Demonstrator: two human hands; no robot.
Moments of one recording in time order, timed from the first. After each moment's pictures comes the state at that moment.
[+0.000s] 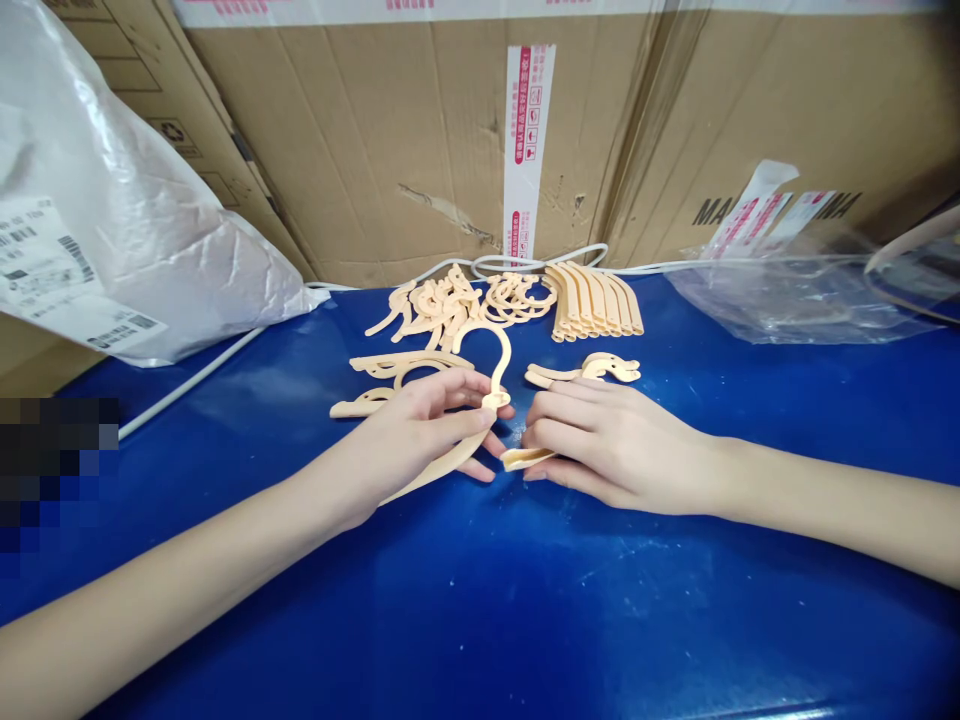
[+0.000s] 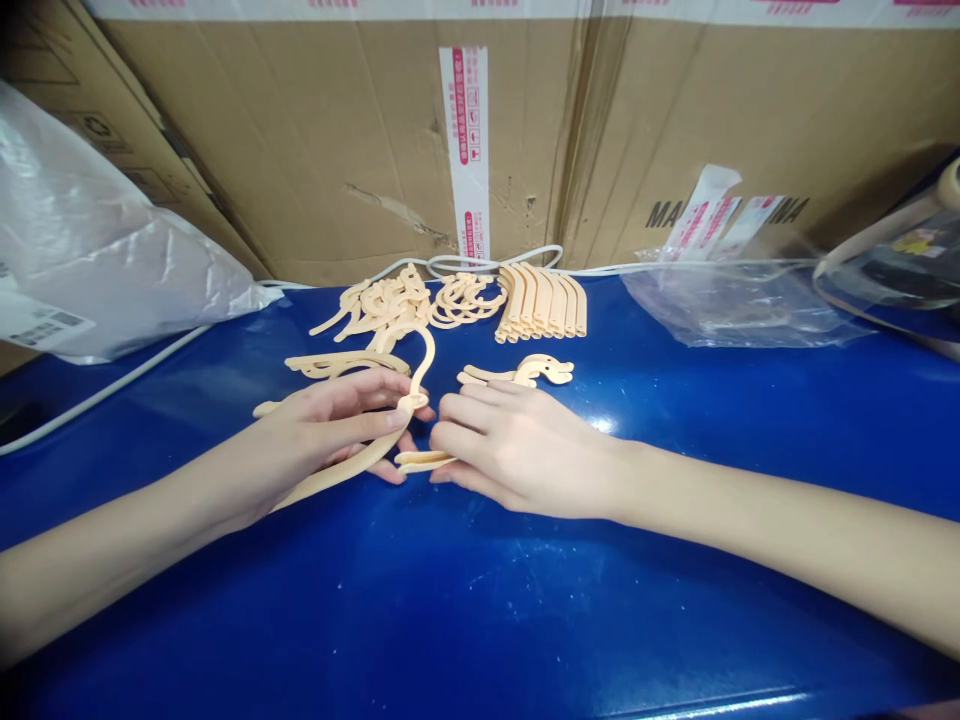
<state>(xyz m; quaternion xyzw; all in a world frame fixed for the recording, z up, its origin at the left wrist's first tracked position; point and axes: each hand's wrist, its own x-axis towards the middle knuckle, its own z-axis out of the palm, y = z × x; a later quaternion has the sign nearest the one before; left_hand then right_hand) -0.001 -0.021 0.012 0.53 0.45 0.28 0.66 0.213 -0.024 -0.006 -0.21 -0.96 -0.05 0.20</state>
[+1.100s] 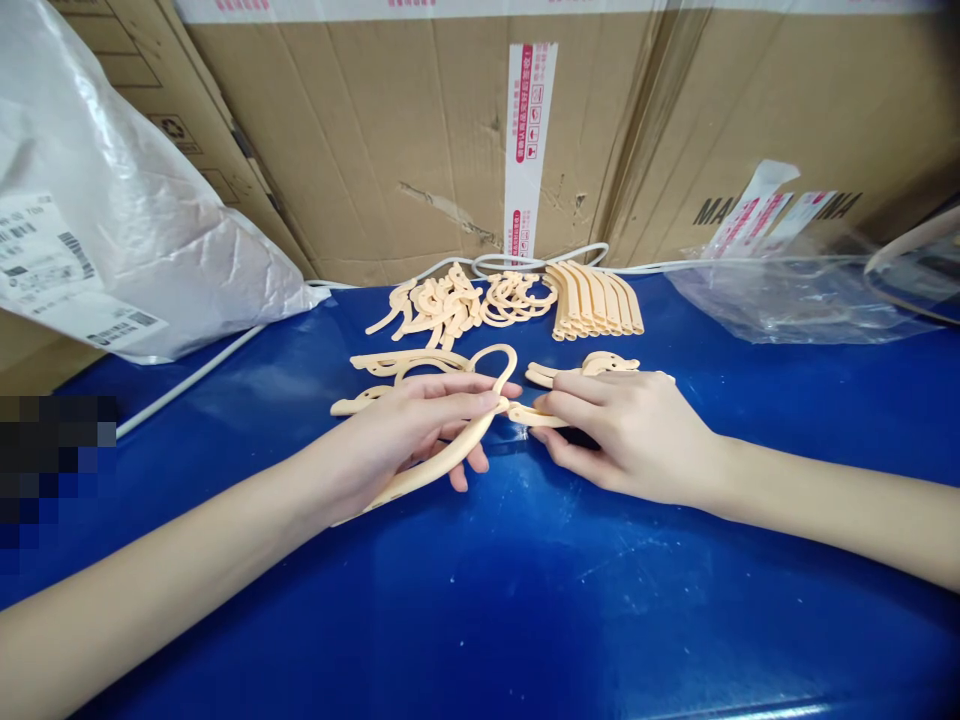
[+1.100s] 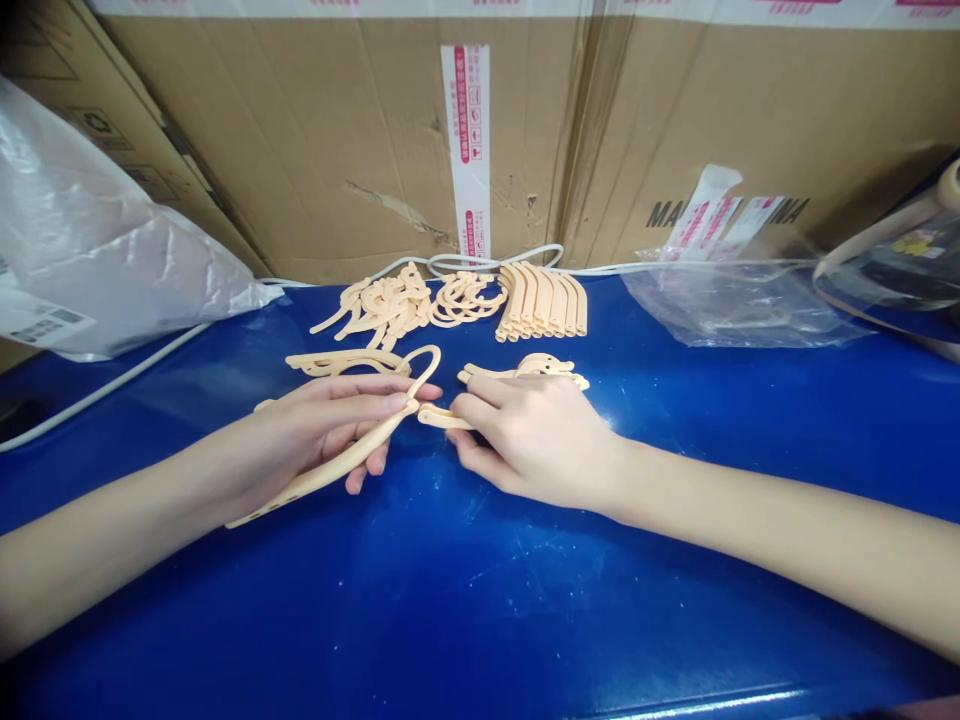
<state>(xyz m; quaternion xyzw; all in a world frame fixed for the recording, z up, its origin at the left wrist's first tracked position) -0.005 -0.020 0.017 0.49 0.45 0.25 0.71 0.216 -0.028 -0.008 -0.31 -0.92 -0.14 0.19</state>
